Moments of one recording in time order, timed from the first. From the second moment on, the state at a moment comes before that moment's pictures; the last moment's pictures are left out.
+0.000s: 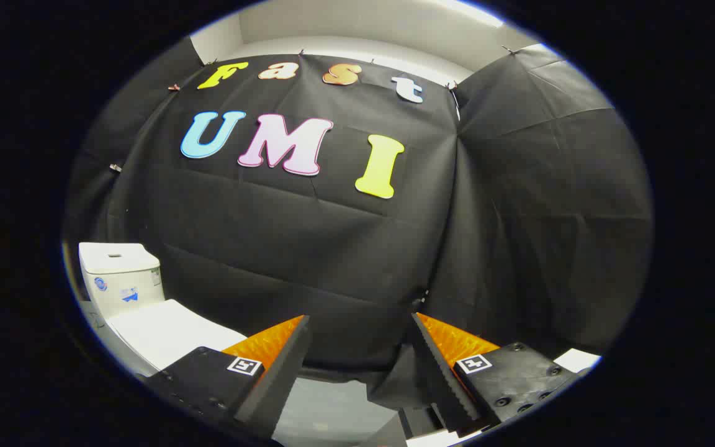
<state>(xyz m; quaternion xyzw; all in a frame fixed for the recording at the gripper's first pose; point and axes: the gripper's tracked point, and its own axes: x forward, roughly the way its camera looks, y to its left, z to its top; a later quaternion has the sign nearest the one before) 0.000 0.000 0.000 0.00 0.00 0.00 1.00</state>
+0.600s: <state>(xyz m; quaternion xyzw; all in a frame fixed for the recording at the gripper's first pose) -0.009 0.019 0.021 -0.03 -0.04 0.02 1.00</state>
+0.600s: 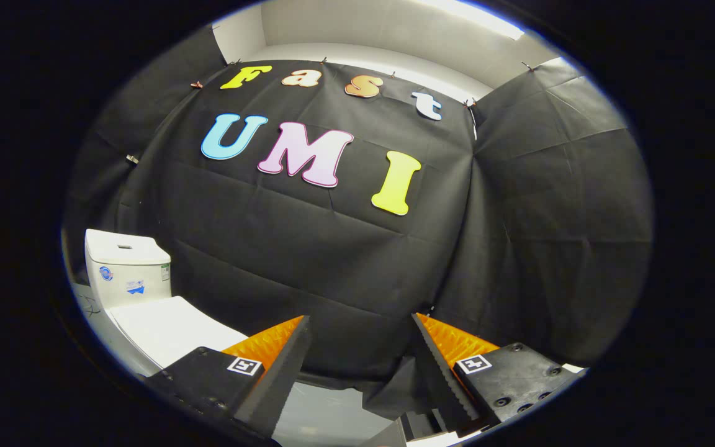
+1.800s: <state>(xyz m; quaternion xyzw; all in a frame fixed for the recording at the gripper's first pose) 0.001 0.044 0.010 -0.02 -0.02 0.06 1.00</state>
